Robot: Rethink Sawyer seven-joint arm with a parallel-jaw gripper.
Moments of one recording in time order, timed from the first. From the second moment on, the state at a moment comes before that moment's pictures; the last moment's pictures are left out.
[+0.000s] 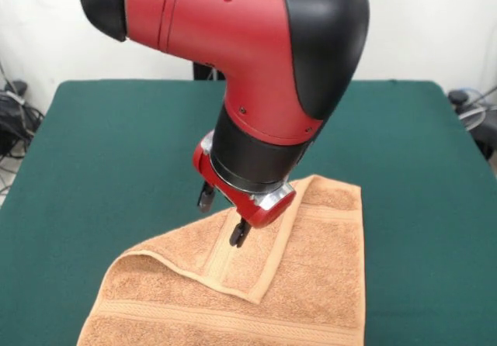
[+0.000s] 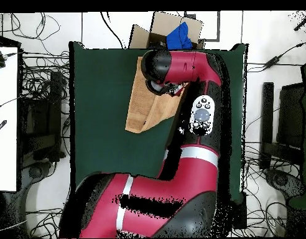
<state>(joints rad) -0.15 -0.23 -0.12 0.83 -0.18 1.09 2.39</state>
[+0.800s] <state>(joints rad) -0.14 -0.23 -0.14 0.83 -0.14 1.09 2.39</state>
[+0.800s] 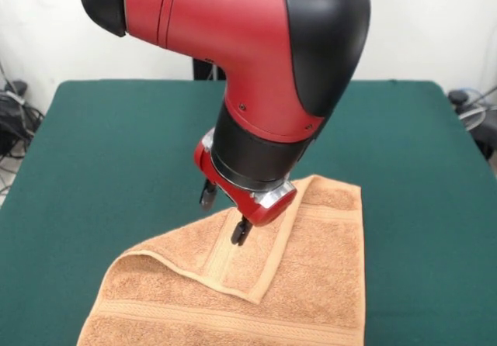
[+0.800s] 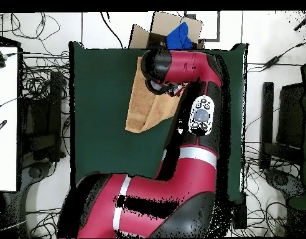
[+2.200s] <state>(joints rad) -0.26 -0.22 -0.12 0.83 -0.13 1.10 2.33</state>
